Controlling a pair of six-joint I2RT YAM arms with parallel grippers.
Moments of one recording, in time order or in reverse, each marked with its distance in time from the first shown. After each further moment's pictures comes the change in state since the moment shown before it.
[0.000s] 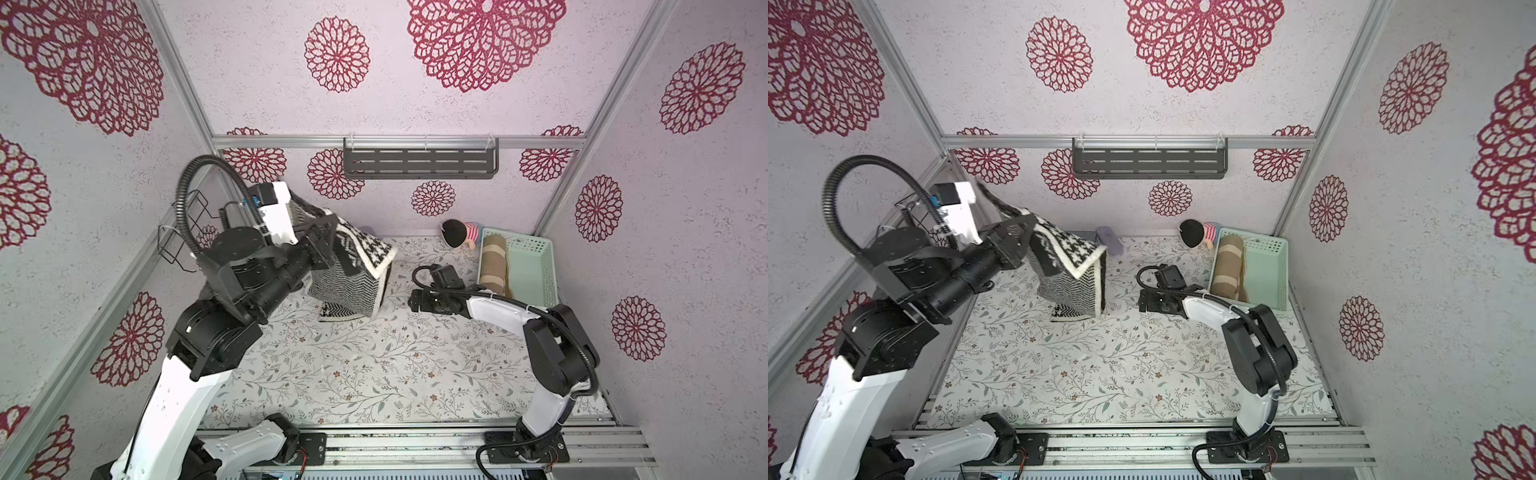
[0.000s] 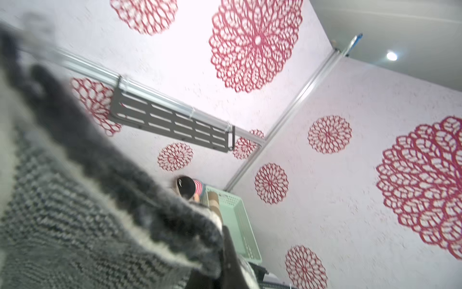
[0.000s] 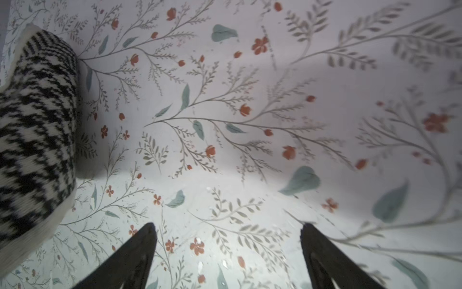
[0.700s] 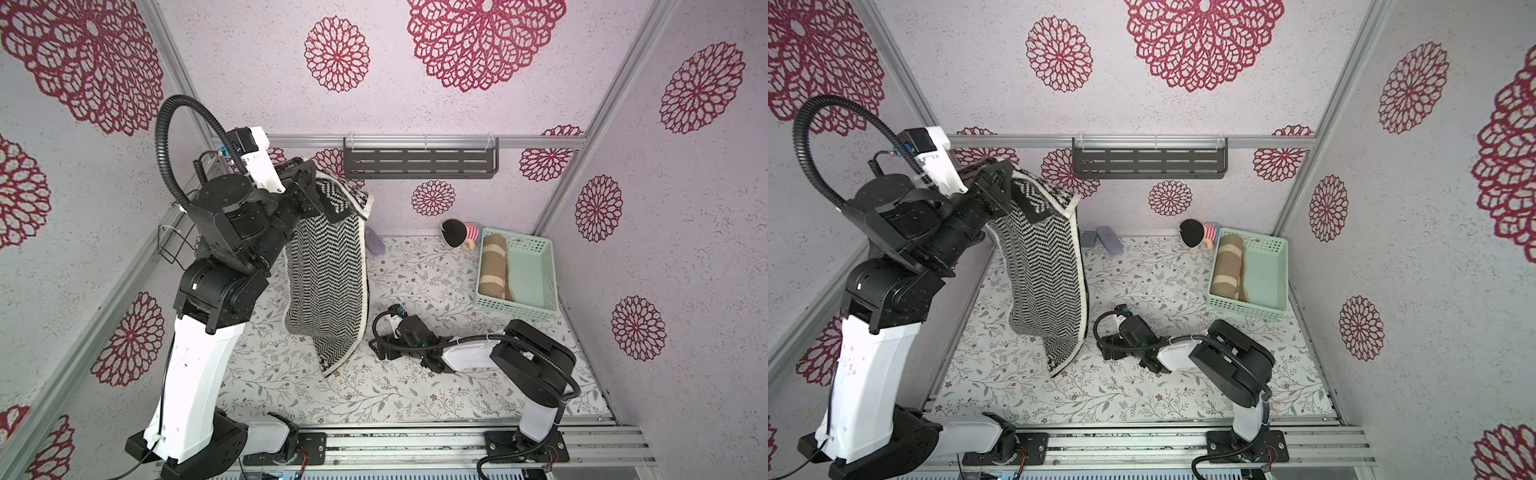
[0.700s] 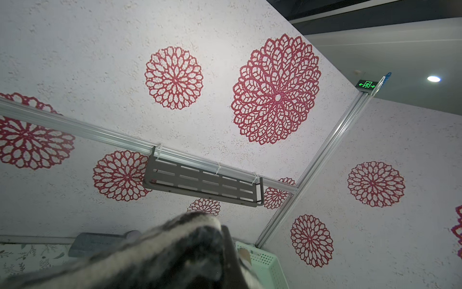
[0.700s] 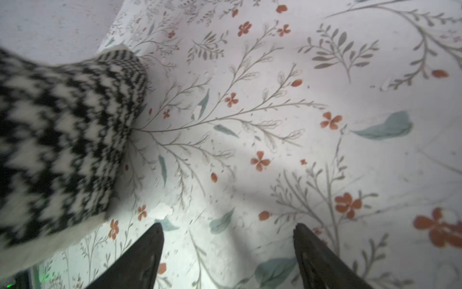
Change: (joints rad) left arm 0.141 0.245 0.313 0.026 -0.011 0.122; right arm 0.394 -0.016 -0.413 0.684 0.058 0.052
